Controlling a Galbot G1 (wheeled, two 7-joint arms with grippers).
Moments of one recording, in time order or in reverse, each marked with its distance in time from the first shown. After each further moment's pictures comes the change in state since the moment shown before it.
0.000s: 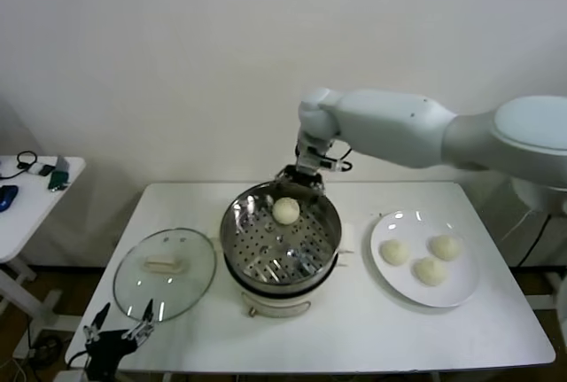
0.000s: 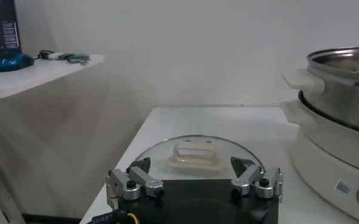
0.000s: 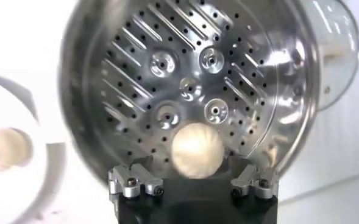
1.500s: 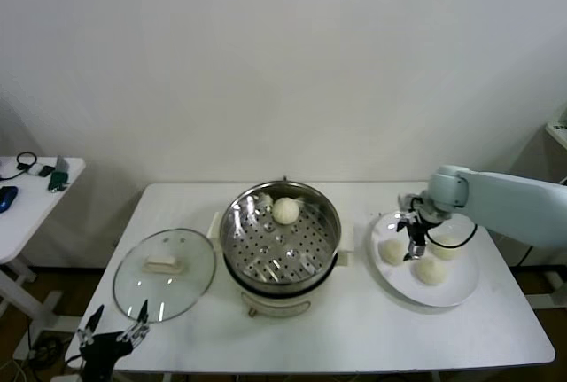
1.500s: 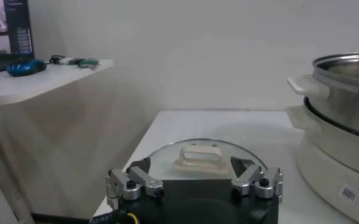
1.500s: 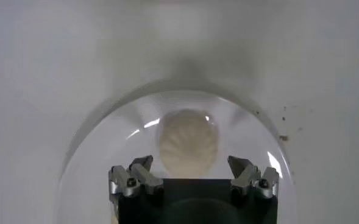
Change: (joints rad) left arm 0.022 -0.033 -0.020 -0.025 0.004 -0.012 -0.006; right arm -0.422 -0.376 0.068 -0.017 0.108 -0.704 0.247
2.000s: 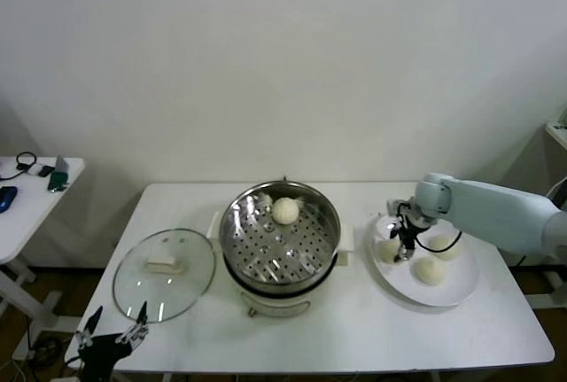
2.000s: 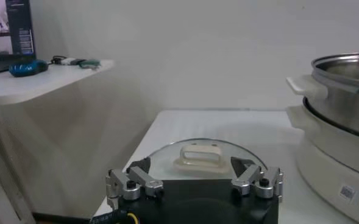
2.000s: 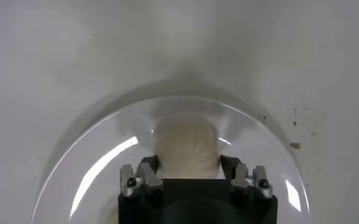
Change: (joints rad) left arm 0.008 -0.001 -0.001 -0.009 0.000 -0.002 -0.003; right arm -0.053 0.033 0.051 -0.057 -0.015 -0.007 -0.016
